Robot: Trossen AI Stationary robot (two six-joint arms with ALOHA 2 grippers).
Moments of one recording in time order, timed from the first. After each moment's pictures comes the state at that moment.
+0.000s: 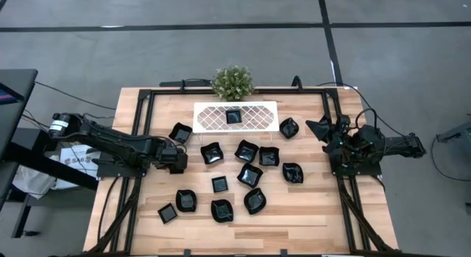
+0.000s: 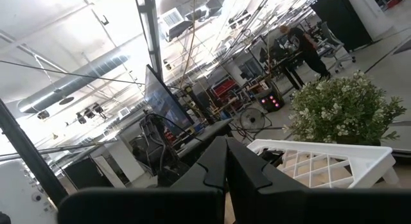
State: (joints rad) left arm -0.14 1.30 0.45 -0.73 -0.06 -1.61; right arm 0.09 0.01 0.09 0.25 0.48 0.48
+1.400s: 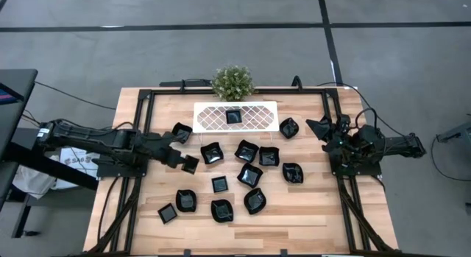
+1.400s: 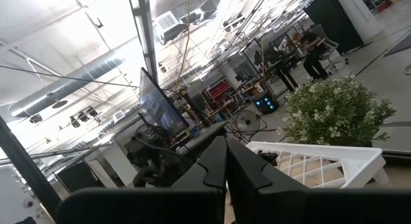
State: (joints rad) left arm -0.14 0.81 0.45 -0.42 -0.02 -1.16; right arm 0.09 0.01 0.09 0.25 0.51 0.48
